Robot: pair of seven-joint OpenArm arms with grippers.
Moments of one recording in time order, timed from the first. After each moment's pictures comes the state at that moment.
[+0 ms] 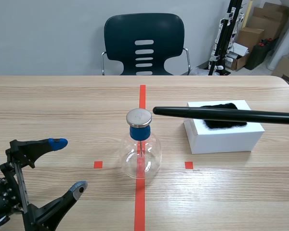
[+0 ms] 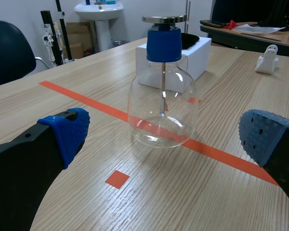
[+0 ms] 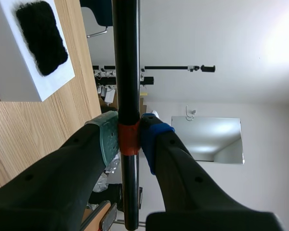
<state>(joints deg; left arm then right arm) -1.4 -37.6 45.4 49.5 -5.4 -25.5 -75.7 -63.9 3.0 31.3 127.8 -61.0 -10.2 35.5</state>
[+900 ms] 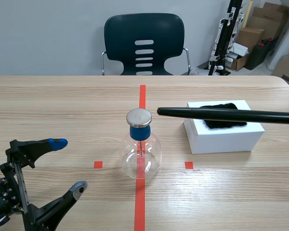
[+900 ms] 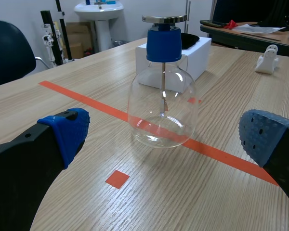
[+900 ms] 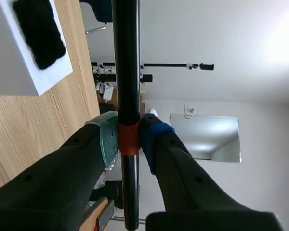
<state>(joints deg) -1.4 -37.6 45.4 49.5 -5.4 -25.5 -75.7 -63.9 3.0 33.2 127.8 -60.8 -10.2 35.4</state>
